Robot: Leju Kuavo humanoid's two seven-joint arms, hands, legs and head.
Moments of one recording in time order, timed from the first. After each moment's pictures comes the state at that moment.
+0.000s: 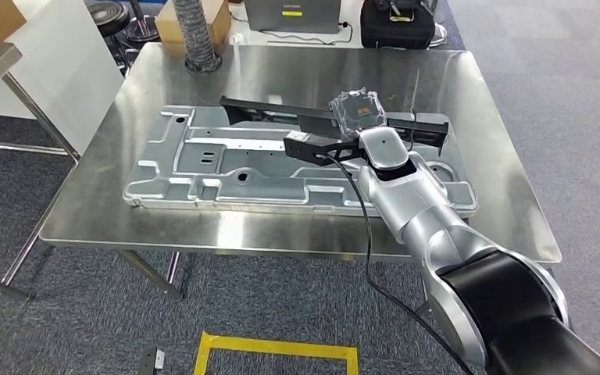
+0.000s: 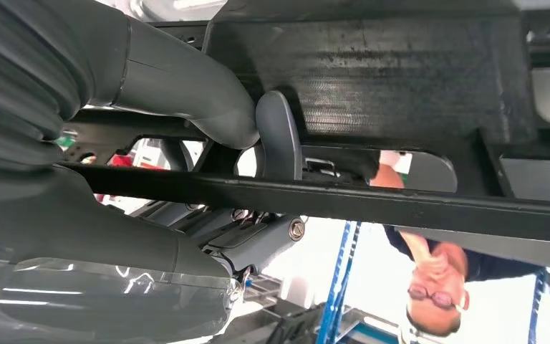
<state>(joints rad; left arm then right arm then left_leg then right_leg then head) -0.17 -0.16 0.78 -0.21 -0.36 0.02 -0.30 -1.13 0.14 0.36 -0.43 1.50 -0.25 0.11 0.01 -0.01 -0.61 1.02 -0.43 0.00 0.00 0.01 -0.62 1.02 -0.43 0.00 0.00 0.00</state>
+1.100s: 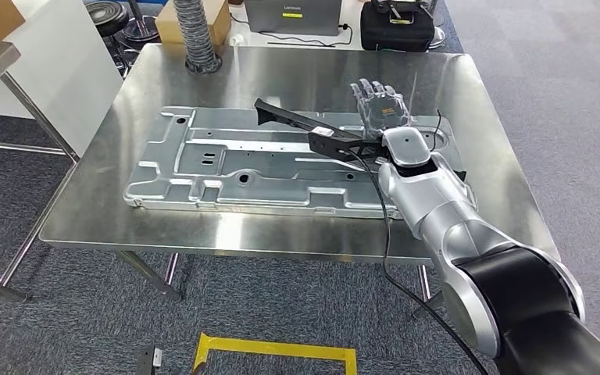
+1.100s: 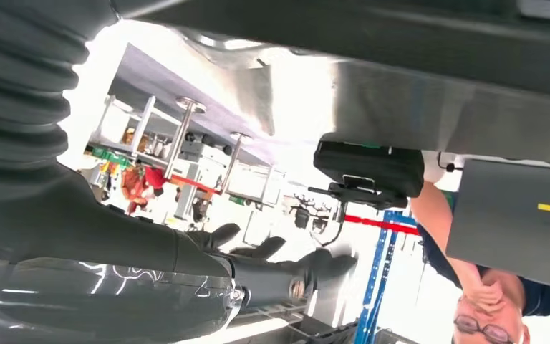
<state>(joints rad) -0.18 -0.16 0.78 -0.21 -0.36 0.03 -0.29 -1.15 0.08 0.28 -0.36 1.52 -0.27 0.10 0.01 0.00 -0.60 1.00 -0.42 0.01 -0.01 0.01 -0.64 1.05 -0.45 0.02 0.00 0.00</state>
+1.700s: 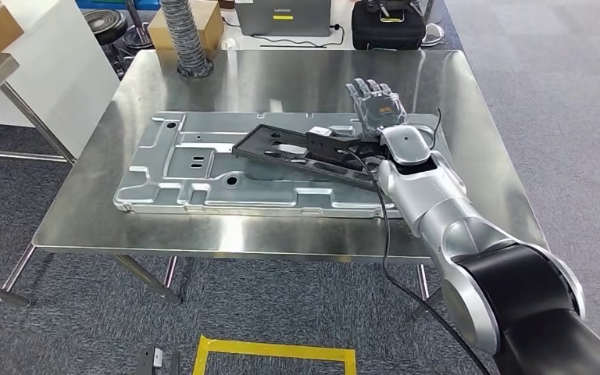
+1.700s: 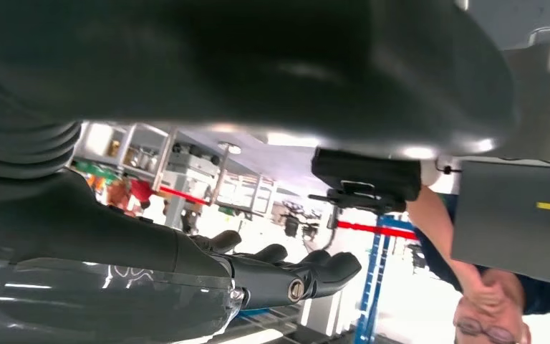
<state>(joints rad) -0.18 -0.16 0.78 -0.21 -0.35 0.03 -0.31 -1.16 0.09 0.27 -0.34 1.52 -0.27 0.05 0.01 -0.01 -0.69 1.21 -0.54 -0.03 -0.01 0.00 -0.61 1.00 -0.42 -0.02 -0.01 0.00</state>
